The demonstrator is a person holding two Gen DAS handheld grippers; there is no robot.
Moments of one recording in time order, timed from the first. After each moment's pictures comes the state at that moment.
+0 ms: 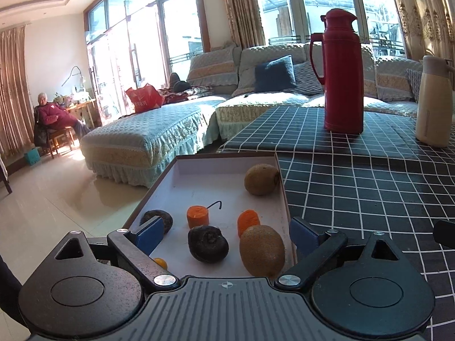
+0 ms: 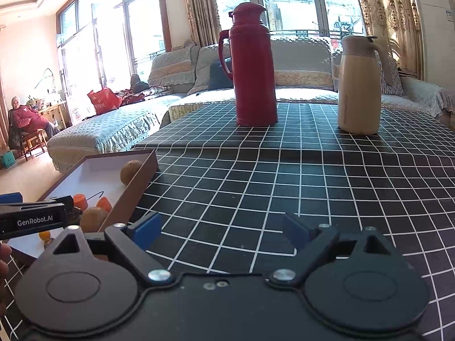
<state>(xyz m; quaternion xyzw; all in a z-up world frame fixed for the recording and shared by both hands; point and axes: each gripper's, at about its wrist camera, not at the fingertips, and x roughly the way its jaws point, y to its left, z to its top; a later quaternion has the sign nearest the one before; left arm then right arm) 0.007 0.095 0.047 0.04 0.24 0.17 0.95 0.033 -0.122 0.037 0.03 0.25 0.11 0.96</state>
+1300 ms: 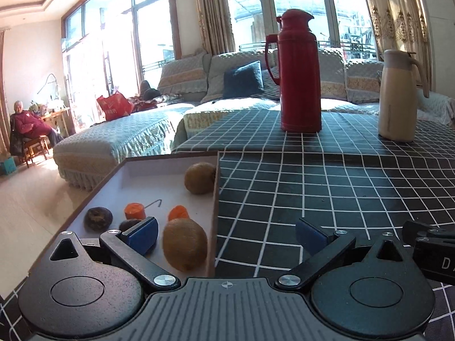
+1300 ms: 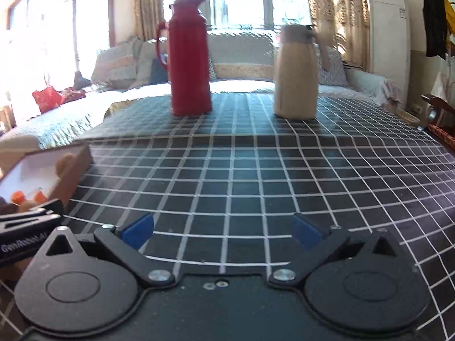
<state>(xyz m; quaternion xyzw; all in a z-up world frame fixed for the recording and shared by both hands) 0.001 0.039 0.039 0.04 0.22 0.12 0.97 0.025 -0.136 0.026 0.02 0.25 0.00 0.97</state>
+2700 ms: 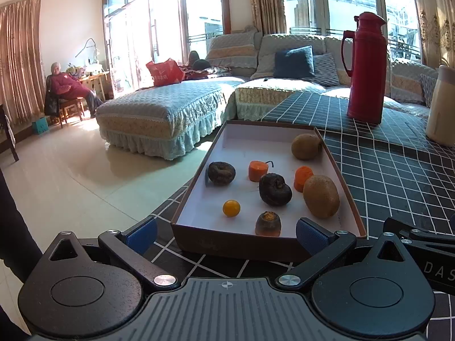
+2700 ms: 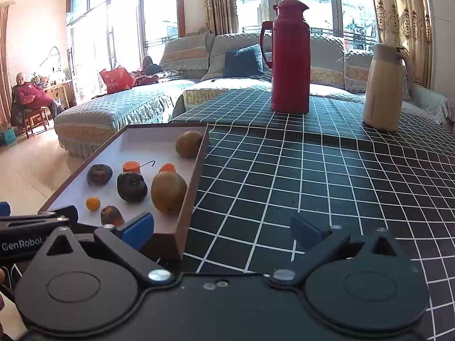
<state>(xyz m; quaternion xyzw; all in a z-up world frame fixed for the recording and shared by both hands) -0.072 0.168 0.035 -0.01 0.27 0.19 0.94 -0.023 -0.010 0.032 -0.01 0.27 0.11 0.96</state>
